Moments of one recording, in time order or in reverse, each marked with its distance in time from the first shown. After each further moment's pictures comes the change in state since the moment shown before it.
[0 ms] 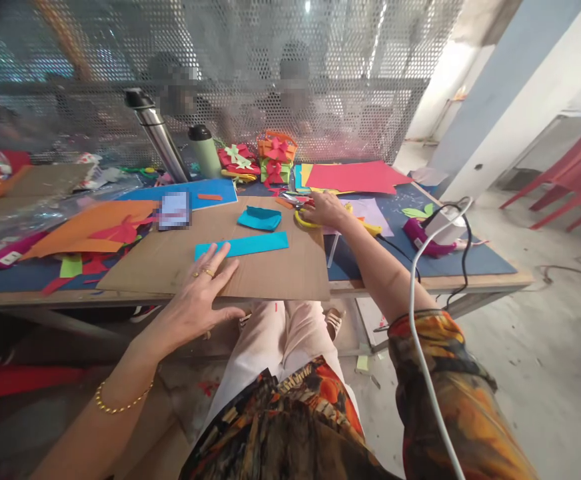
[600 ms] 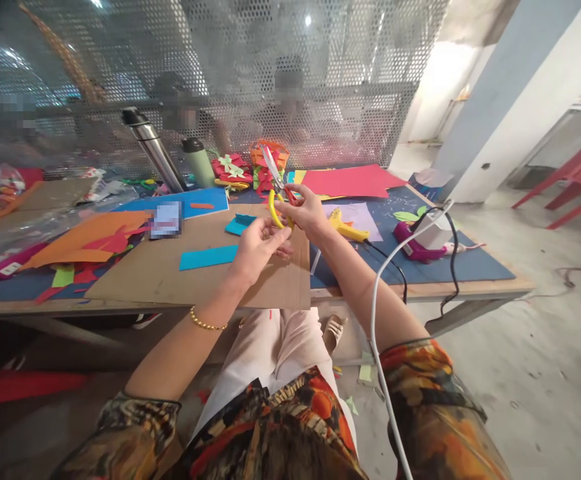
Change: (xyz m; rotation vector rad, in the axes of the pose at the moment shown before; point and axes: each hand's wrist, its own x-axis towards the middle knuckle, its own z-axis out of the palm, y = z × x) left_hand 0.166 0.074 0.039 -1.349 0.230 -0.586; right_hand -0.029 -0.038 -0.009 1.342 0.211 0.068
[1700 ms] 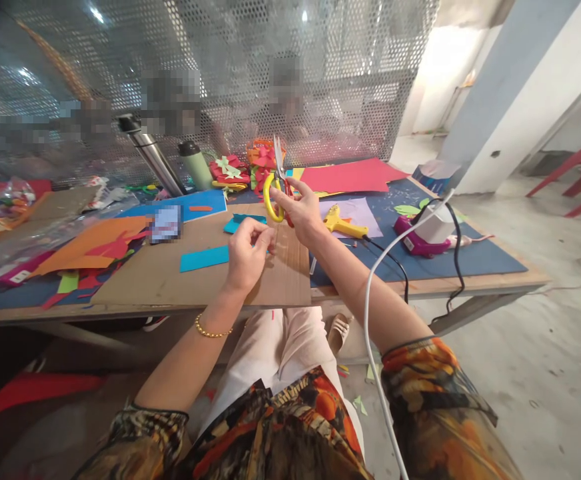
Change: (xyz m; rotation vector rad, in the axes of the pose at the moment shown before) left_hand -0.010 -0.002 -0.006 0.362 0.175 0.382; right_hand 0.000 0.001 0.012 0.166 0.109 0.011
